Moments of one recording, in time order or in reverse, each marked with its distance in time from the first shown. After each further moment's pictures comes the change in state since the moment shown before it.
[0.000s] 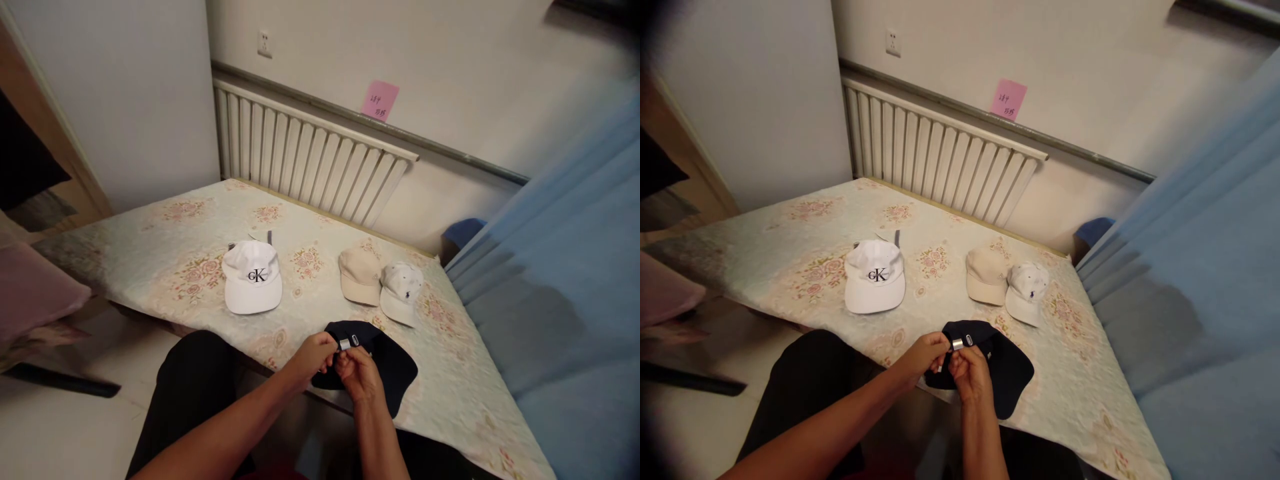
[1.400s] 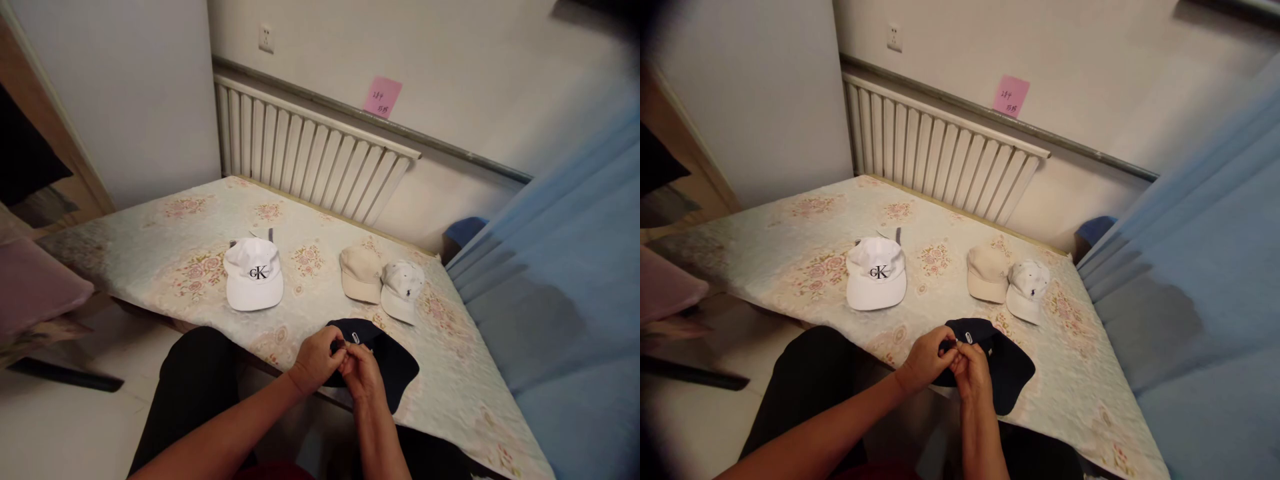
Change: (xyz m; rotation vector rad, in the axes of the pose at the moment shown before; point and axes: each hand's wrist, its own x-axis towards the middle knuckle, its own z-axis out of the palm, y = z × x) left_hand -0.008 -0.004 0.004 0.584 0.197 0.505; right_hand -0.010 -0.003 0.017 0.038 0.036 -0.048
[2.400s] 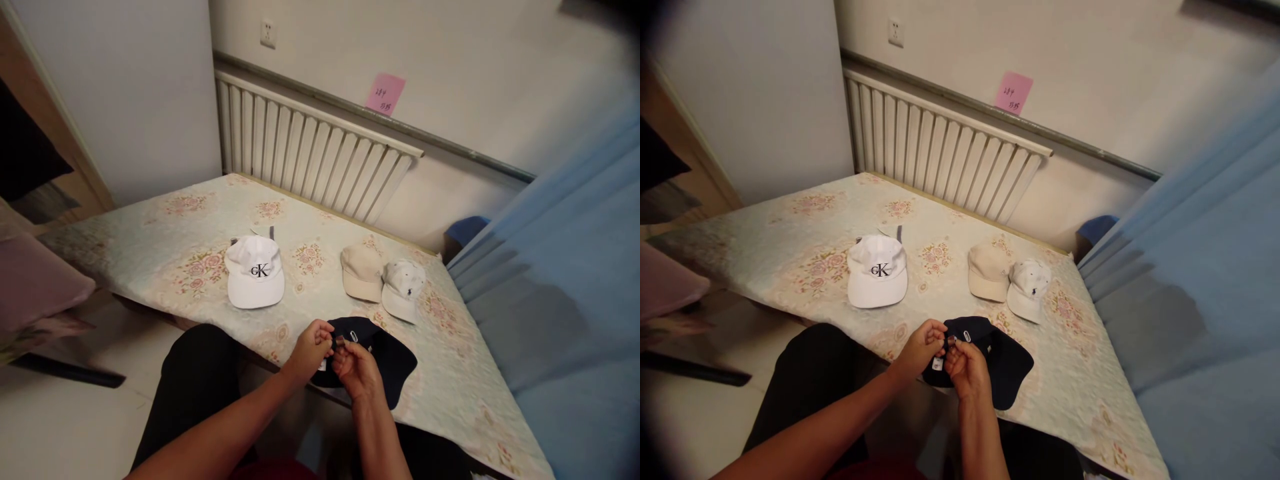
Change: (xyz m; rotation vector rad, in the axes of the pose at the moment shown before) left_hand 0.001 -0.011 -0.007 -0.680 0.015 -0.367; right_hand 0.004 0.004 -0.007 0.028 -0.066 0.220
